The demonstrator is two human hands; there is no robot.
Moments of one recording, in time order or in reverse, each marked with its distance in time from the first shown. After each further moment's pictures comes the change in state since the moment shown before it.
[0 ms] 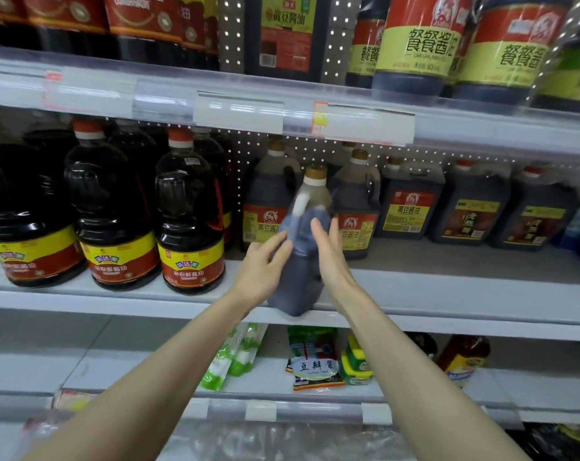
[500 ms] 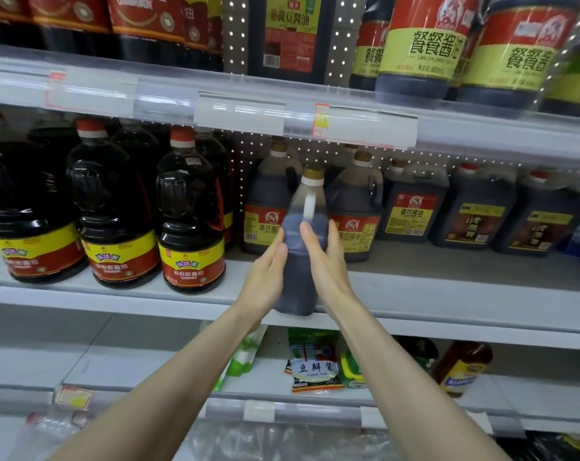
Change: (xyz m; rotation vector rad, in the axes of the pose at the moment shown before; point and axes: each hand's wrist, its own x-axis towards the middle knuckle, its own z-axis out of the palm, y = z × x) left_hand -0.014 0.004 0.014 -0.294 0.021 -0.159; right_hand -0.004 0.005 0.003 -0.053 0.064 -0.060
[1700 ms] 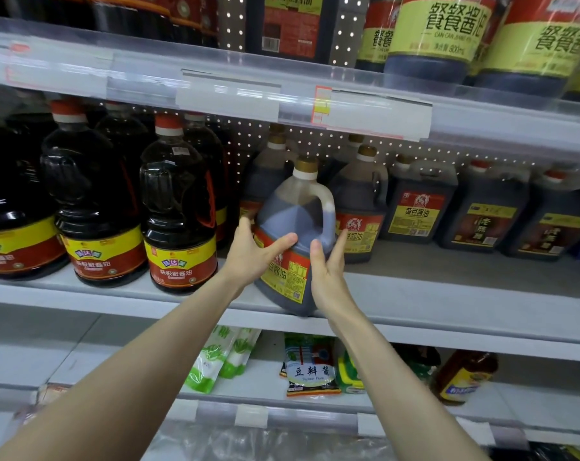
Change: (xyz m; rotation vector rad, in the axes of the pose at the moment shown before) left_hand 0.056 -0.007 -0.018 0.160 0.104 0.009; right_hand 0.017 0.038 -0.005 -0.036 -0.045 -0.028
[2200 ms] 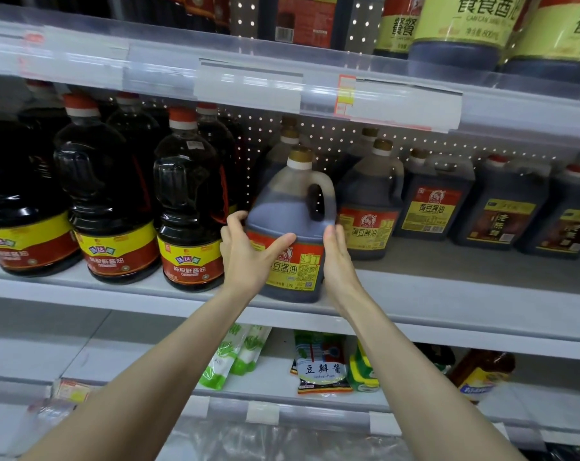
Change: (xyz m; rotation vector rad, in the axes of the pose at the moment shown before) left_hand -0.016 -0.009 -0.011 0.143 0.268 0.061; right_hand 0.018 -0.003 0.008 0.141 -0.069 0.090
